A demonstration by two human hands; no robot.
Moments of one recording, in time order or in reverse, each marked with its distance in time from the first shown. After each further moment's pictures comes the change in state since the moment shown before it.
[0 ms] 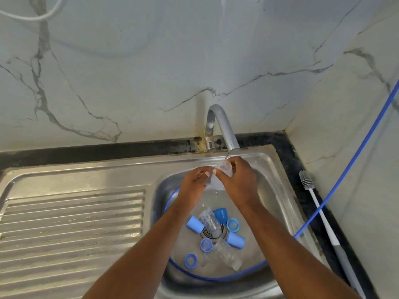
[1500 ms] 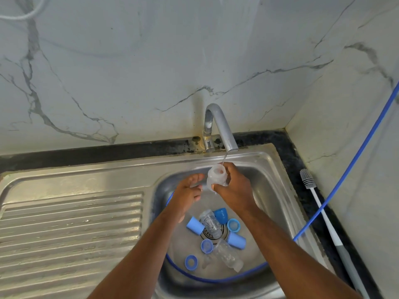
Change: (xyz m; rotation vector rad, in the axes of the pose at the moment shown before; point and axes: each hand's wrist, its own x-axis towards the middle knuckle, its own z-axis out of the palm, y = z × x) left_hand -0.011 -0.012 -0.021 -0.019 -0.076 -0.174; right_hand -0.009 0.011 0.006 0.081 -0.219 0.058
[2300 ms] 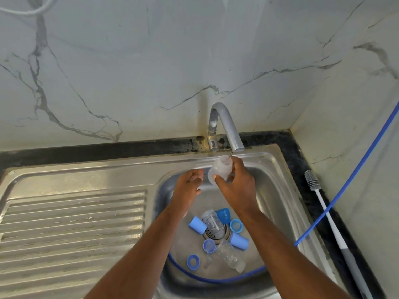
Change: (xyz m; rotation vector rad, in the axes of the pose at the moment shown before) left_hand 0.003 0.012 0.003 -0.031 0.161 0.042; right_hand 0.000 -0.002 0.012 -0.029 0.126 -0.064
